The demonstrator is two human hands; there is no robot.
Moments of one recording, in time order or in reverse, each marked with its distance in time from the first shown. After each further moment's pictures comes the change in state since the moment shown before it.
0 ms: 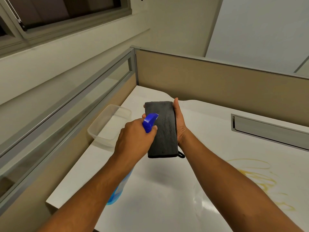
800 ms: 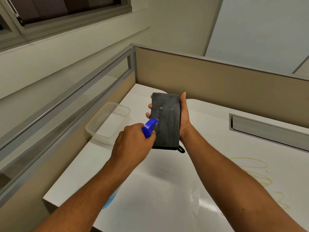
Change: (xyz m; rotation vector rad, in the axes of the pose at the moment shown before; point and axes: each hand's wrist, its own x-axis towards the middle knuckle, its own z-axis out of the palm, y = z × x) left_hand -0.014 -0.009 0.002 0.072 -0.041 -0.002; right_hand -0.007 -0.014 0.003 0.149 -0.181 -0.050
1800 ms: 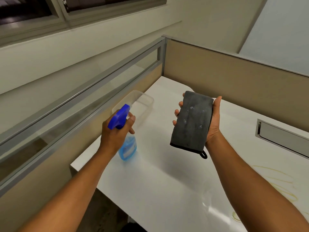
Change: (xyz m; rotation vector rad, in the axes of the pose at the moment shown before) left_hand -0.006 -0.122 -0.032 -0.574 0.365 0.043; right_hand -0.039 0.012 -0.002 0.053 -0.027 0.111
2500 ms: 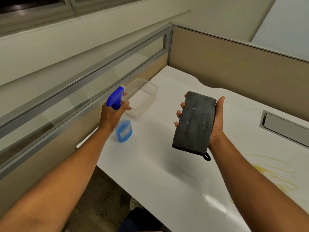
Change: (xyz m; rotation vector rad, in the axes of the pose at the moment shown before) left_hand 0.033 -0.056 -0.011 0.046 -0.012 0.007; right_hand -0.039 0.032 -0.016 0.034 0.002 0.089
